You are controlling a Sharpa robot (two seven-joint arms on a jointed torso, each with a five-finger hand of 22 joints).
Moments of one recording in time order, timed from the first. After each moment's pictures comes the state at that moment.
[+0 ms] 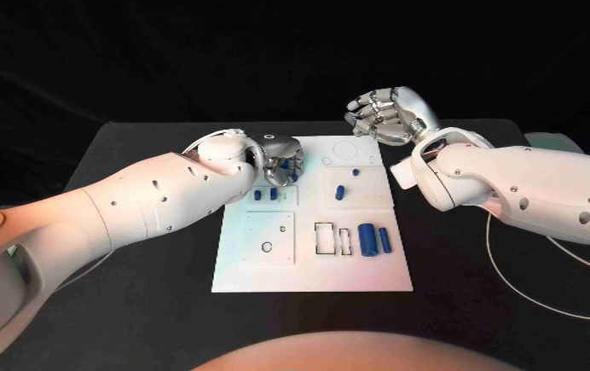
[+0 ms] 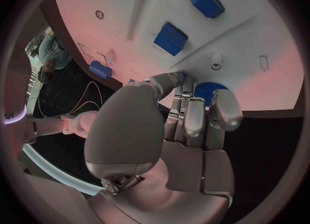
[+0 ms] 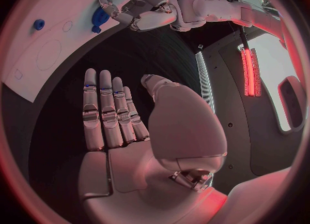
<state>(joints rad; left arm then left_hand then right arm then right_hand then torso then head) 1.20 -0.39 -0.07 1.11 -1.61 -0.05 0.01 1.44 -0.19 0.64 -0.01 0.23 0.93 0.15 0.37 0.34 1.07 0.08 0.40 0.15 1.41 0.01 1.40 1.03 0.11 1.32 0.10 1.33 1.09 1.24 -0.95 -0.13 1.62 -0.67 -0.70 0.22 1.31 -0.18 0.38 0.28 0.34 0.80 0.20 0.29 0.42 1.04 0.15 0.26 0.13 1.14 0.10 0.13 0.48 0.17 1.11 0.21 0.07 0.23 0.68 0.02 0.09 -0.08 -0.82</state>
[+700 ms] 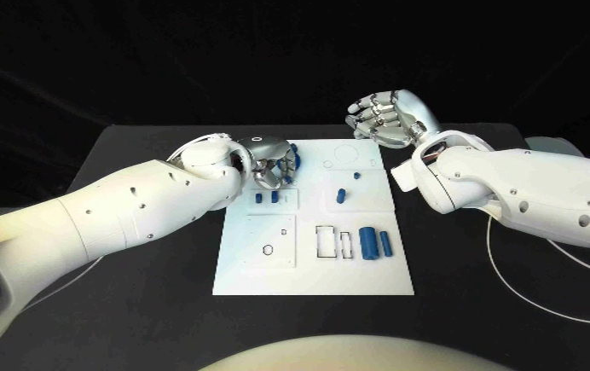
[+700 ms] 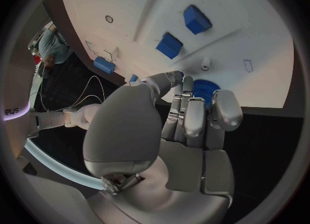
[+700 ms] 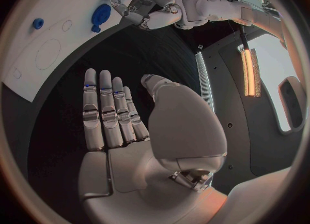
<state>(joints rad) 1.19 -0.48 -0.04 1.20 -1.58 -0.08 0.02 1.39 -0.20 0.64 0.00 0.23 0.94 0.15 0.36 0.34 1.08 0.08 0.36 0.15 1.41 0.01 1.40 1.02 0.11 1.32 0.10 1.33 1.09 1.24 -0.95 -0.13 1.61 -0.67 -0.70 0.22 1.31 -0.18 0.38 0.28 0.34 0.80 0.20 0.29 0.42 1.04 0.15 0.26 0.13 1.14 0.10 0.13 0.47 0.17 1.11 0.21 0.07 0.22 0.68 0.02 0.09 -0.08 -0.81</state>
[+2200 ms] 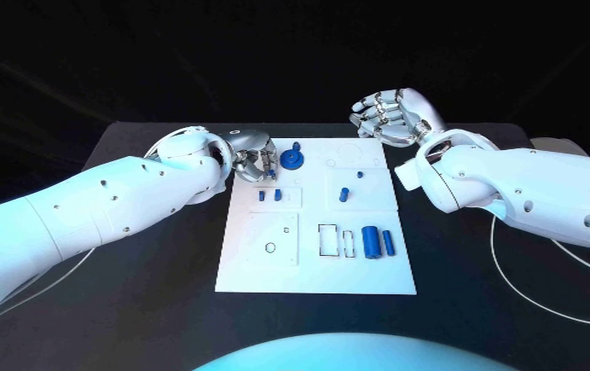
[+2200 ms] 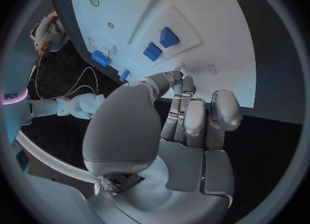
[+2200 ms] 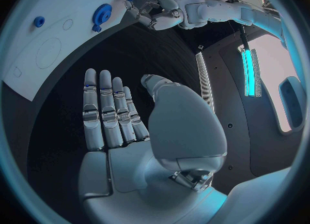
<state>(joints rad) 1.19 -0.56 -0.01 1.23 -1.50 -0.05 -0.02 1.38 -0.21 0.63 0.00 0.23 0.95 0.15 0.36 0.34 1.09 0.08 0.35 0.15 1.41 0.01 1.40 1.00 0.11 1.32 0.10 1.33 1.08 1.24 -0.95 -0.13 1.61 -0.67 -0.70 0.22 1.31 -0.18 0.38 0.28 0.34 0.80 0.20 0.29 0.42 1.04 0.15 0.26 0.12 1.14 0.10 0.13 0.47 0.17 1.11 0.21 0.07 0.22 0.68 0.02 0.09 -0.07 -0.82</state>
